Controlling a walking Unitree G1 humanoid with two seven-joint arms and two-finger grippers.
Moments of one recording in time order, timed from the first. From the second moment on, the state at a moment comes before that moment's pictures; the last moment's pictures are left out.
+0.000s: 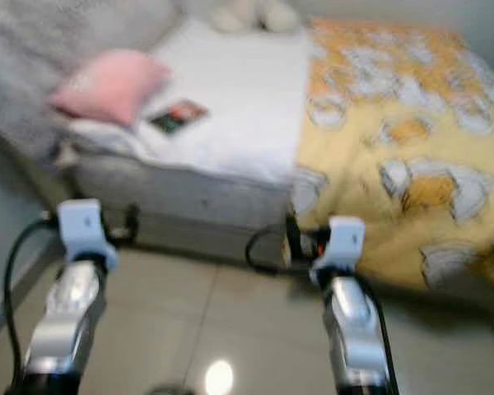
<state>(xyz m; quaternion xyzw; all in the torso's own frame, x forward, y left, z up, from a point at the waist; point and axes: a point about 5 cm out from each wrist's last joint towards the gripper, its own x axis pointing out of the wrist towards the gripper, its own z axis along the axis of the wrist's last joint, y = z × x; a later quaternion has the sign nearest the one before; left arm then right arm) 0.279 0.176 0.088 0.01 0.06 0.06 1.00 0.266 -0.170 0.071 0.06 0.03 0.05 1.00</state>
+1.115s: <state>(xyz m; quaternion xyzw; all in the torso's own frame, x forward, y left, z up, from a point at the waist) 0.222 0.180 0.053 -0.11 0.09 -0.03 0.99 0.261 -0.181 0.071 0.01 0.04 0.06 1.00</state>
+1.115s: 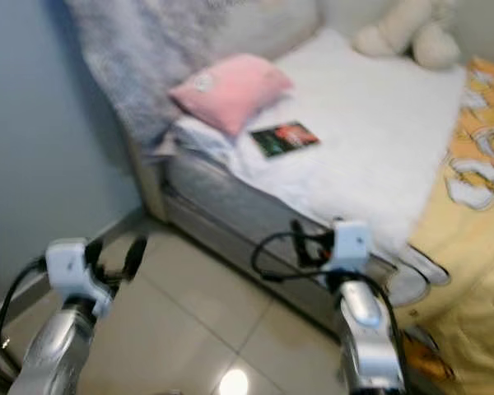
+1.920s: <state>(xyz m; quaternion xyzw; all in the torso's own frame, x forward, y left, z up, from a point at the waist) 0.242 0.179 0.065 -0.07 0.08 -0.02 0.99 0.256 -0.180 0.064 0.01 0.05 0.06 1.00</state>
